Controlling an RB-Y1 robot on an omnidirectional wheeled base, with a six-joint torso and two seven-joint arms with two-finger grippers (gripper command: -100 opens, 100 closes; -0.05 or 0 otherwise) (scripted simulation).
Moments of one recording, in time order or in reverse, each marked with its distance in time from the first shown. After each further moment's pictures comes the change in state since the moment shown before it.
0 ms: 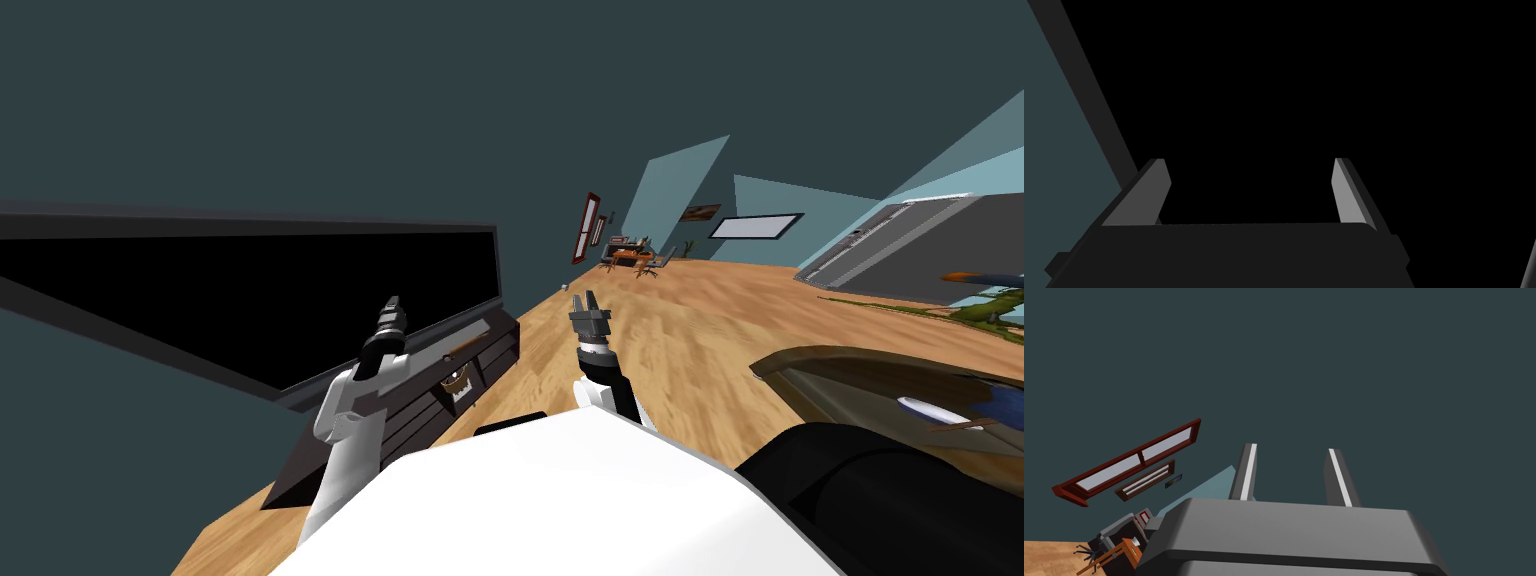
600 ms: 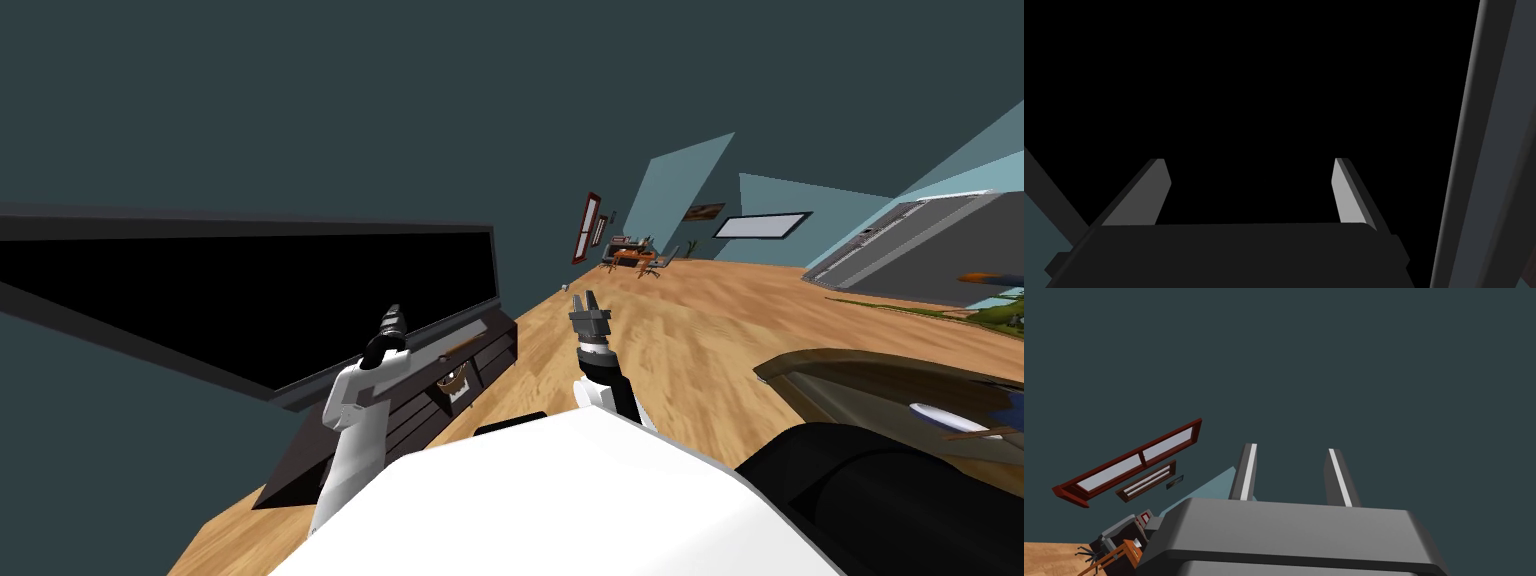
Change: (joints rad) left arm -0.065 -0.005 0.046 0.094 -0.020 0.162 -0.001; right arm 0.000 0.000 0.000 0.000 0.000 0.000 0.000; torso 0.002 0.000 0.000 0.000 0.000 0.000
